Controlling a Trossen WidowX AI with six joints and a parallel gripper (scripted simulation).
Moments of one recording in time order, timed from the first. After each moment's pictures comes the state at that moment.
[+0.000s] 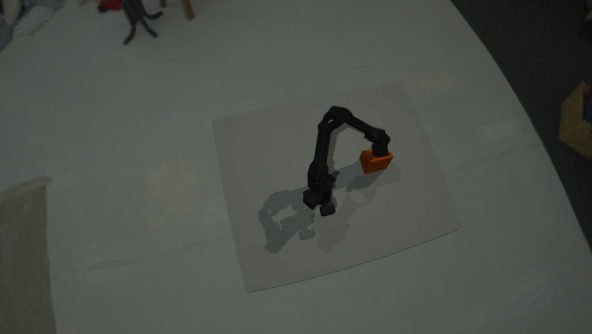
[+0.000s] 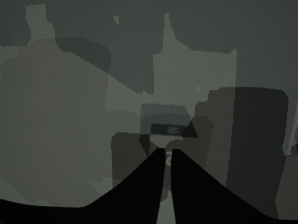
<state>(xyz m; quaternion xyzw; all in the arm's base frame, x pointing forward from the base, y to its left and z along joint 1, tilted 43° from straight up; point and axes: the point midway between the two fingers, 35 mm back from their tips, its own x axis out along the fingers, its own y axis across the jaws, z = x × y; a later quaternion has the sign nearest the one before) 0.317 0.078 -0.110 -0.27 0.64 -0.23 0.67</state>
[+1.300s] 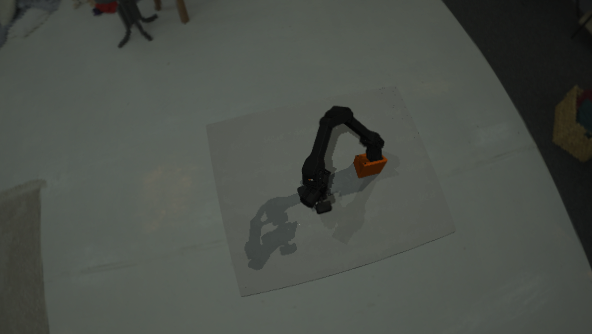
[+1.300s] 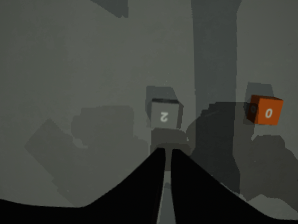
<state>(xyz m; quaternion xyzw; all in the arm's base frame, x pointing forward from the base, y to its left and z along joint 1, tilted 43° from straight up) 0.311 0.136 -0.041 -0.28 0.64 -0.23 0.67</state>
